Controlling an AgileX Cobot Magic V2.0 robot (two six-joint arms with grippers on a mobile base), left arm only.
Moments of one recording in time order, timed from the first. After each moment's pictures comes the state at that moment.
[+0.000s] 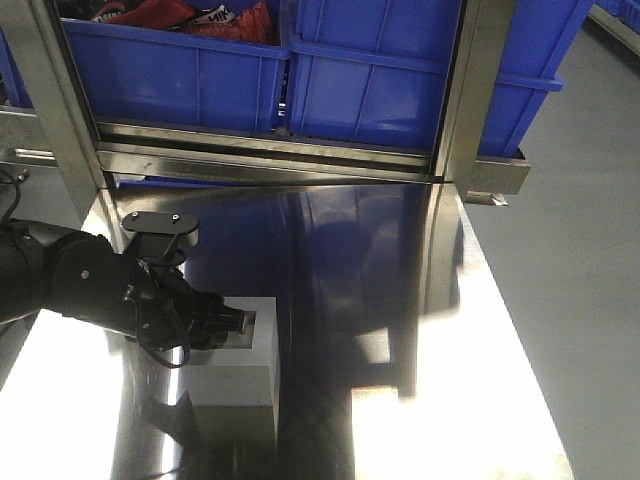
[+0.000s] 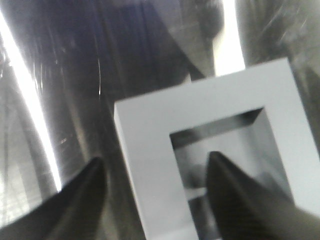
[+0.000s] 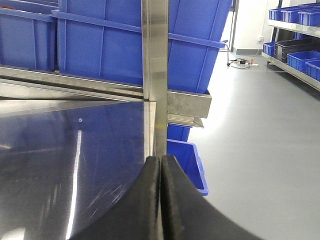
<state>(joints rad) -0.45 1.62 -0.97 -0.15 0.52 -0.15</state>
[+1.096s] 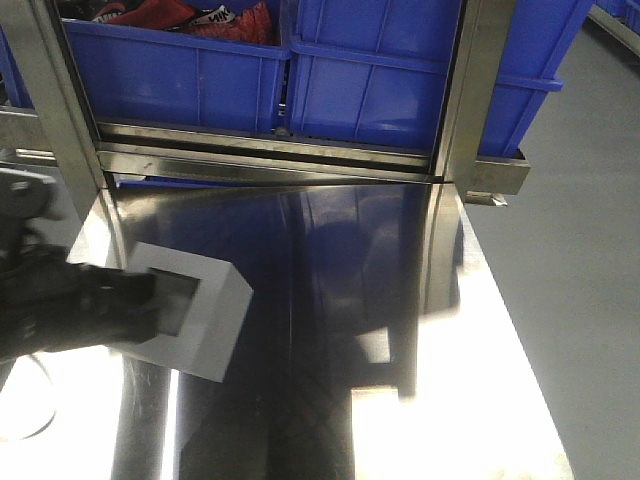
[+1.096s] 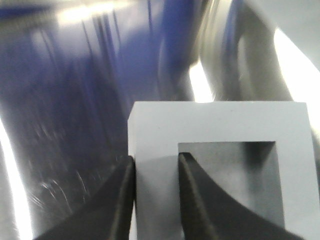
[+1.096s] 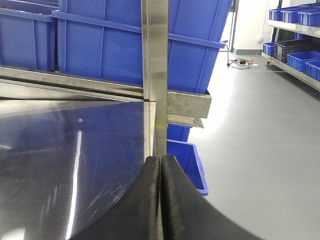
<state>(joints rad) -0.45 1.00 -0.70 -0.09 0.36 -0.13</state>
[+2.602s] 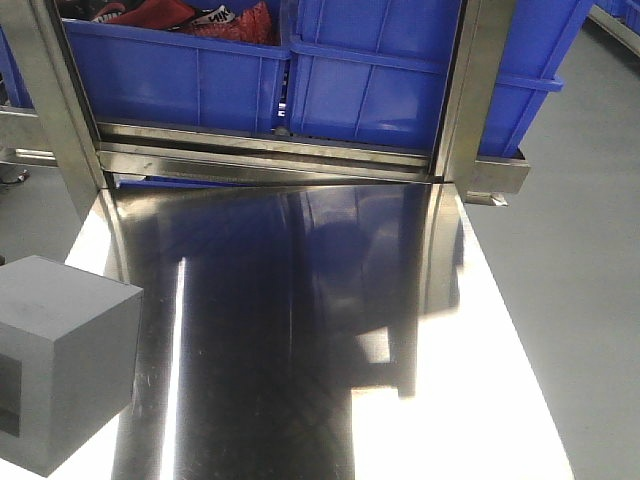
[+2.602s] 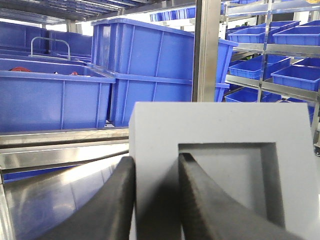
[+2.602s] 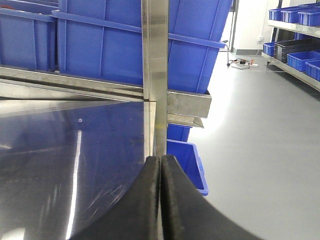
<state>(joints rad) -0.45 0.21 -0.26 0.02 0.10 -0.10</state>
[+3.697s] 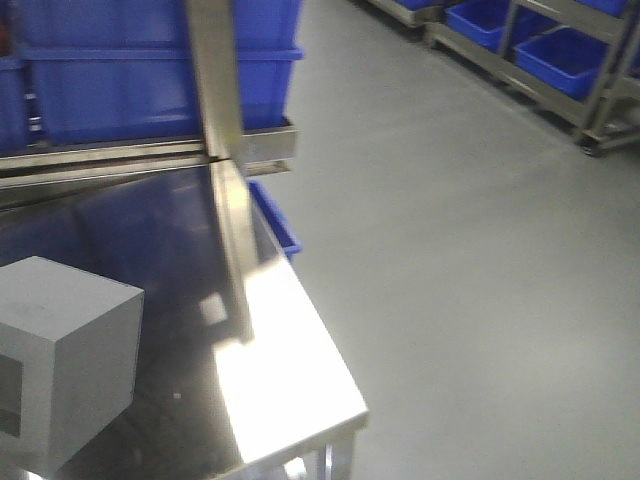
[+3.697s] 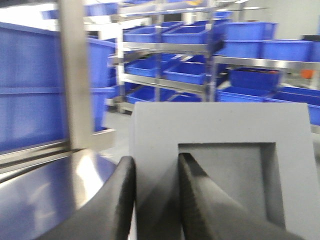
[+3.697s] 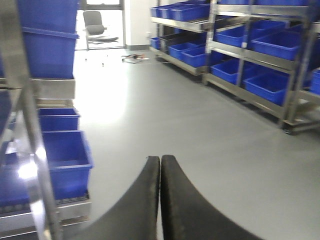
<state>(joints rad) -0.45 0.21 -0.26 0.03 0.10 -0.10</state>
